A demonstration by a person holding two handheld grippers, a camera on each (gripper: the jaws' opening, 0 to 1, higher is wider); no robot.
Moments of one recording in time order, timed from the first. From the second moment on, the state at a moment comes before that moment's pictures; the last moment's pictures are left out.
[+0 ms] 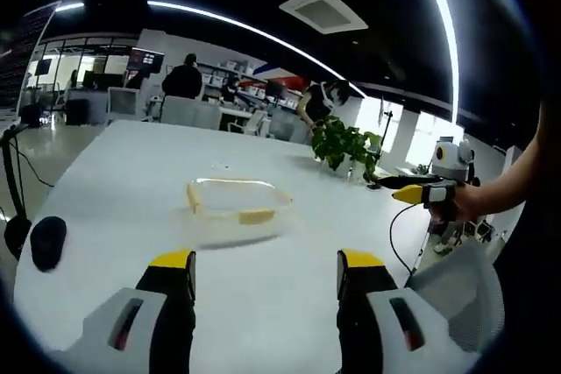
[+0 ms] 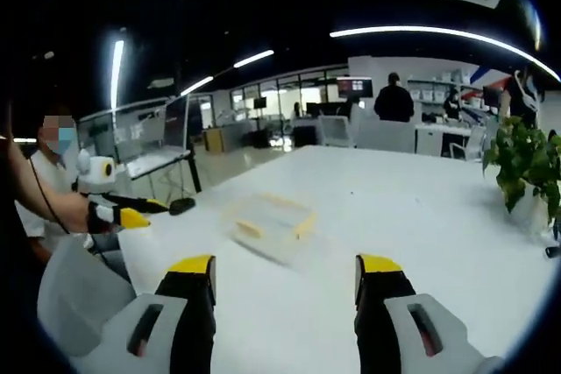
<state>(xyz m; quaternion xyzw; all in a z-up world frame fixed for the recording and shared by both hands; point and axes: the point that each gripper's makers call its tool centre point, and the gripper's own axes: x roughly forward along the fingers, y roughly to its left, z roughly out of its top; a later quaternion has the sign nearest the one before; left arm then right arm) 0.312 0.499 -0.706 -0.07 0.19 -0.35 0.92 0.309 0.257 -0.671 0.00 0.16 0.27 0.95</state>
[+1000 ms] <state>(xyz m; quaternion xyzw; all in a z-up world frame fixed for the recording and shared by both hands) 0.282 0.493 -0.715 0.00 0.17 -0.34 0.93 0.272 0.254 -0.680 0.01 0.14 0.25 0.96</state>
